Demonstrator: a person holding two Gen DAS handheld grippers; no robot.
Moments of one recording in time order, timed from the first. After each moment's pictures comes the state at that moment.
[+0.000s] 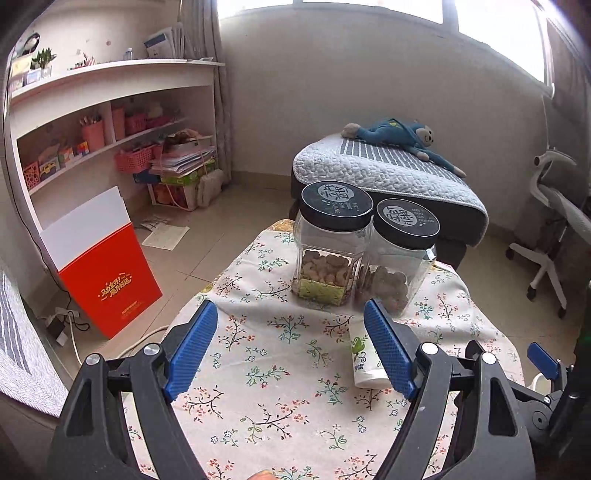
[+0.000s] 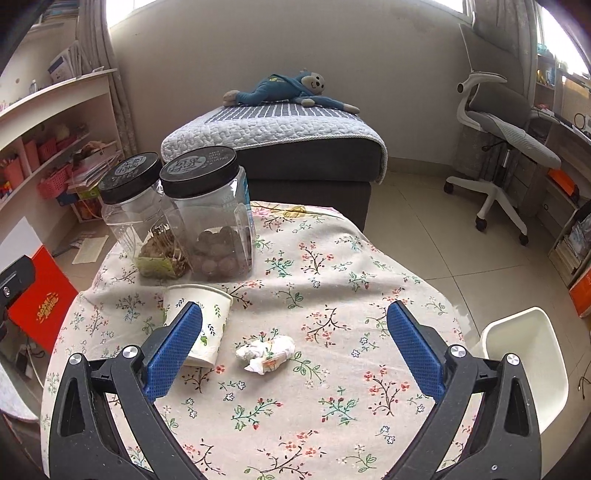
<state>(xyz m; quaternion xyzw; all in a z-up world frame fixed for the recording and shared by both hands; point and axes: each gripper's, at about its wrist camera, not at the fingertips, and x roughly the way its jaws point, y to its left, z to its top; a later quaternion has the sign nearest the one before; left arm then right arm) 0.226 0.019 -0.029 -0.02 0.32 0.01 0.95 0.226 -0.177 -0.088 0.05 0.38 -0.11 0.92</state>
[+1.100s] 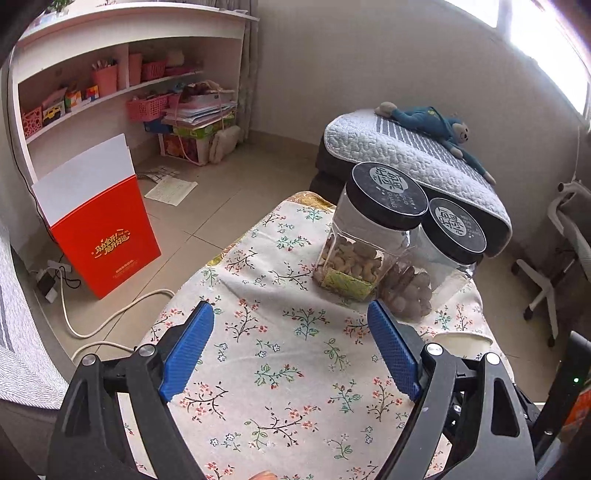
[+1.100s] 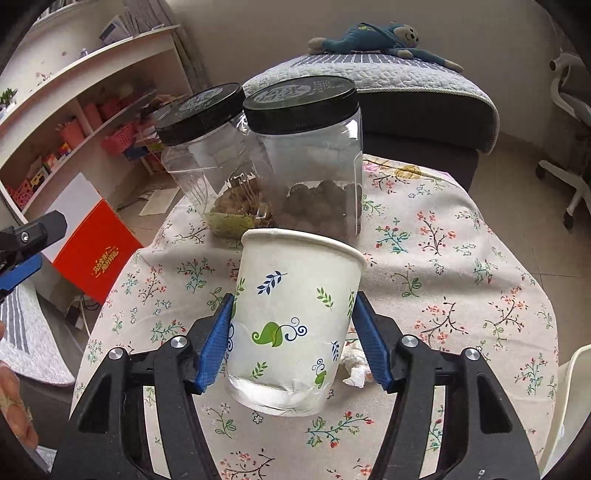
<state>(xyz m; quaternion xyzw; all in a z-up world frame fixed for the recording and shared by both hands) 0.274 0.050 -0.050 -0.09 0.40 0.02 0.91 0.245 -0.173 -0.096 0.08 0.42 0.03 0.91</state>
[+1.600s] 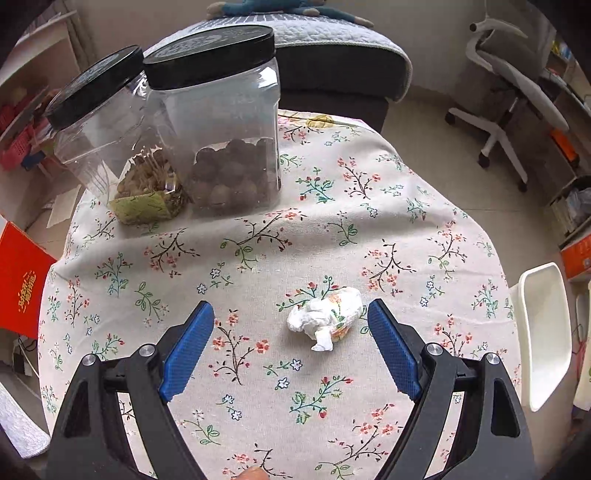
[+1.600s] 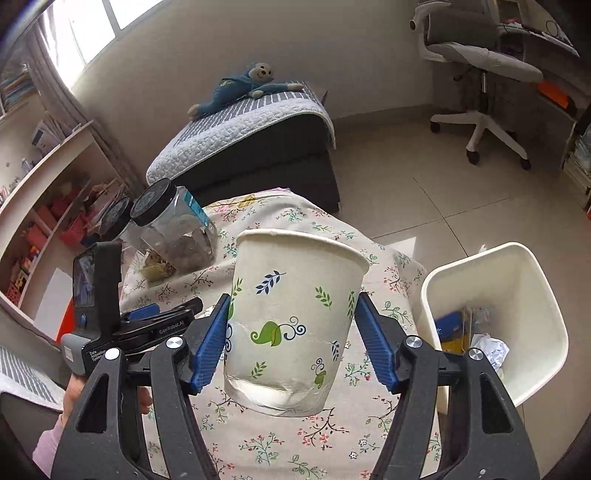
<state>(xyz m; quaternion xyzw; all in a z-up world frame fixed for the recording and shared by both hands) 0.284 -0.142 -0.139 0.10 0.50 -0.16 0.84 0.119 -0.334 -0.053 0.21 0.39 -0.09 0.89</state>
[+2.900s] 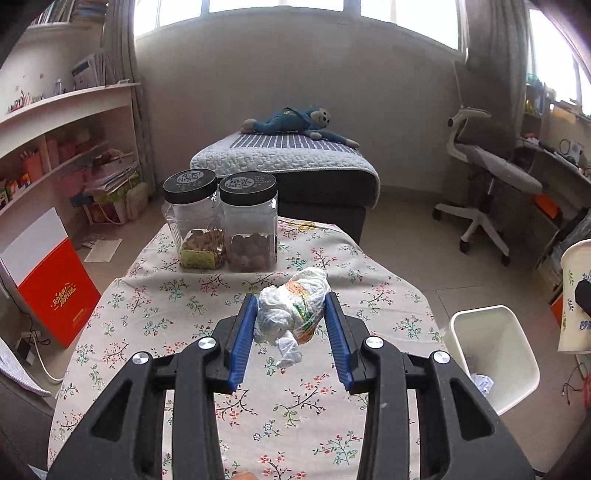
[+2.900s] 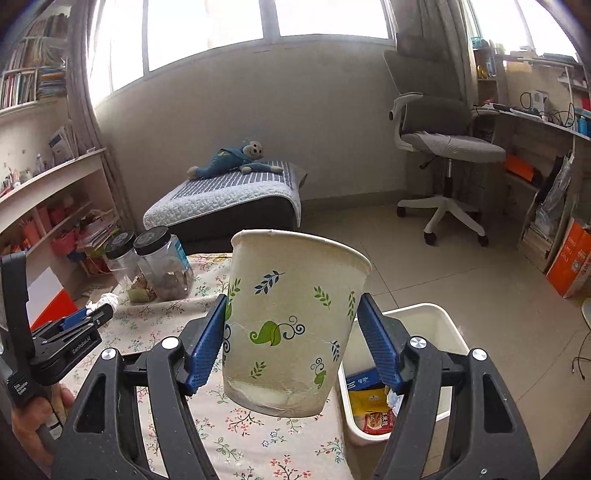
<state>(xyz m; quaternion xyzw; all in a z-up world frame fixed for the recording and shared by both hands) 0.117 -0.124 -0.025 0.03 0.30 -0.12 0.94 0.004 -0.346 0.001 0.10 0.25 -0.14 0.95</state>
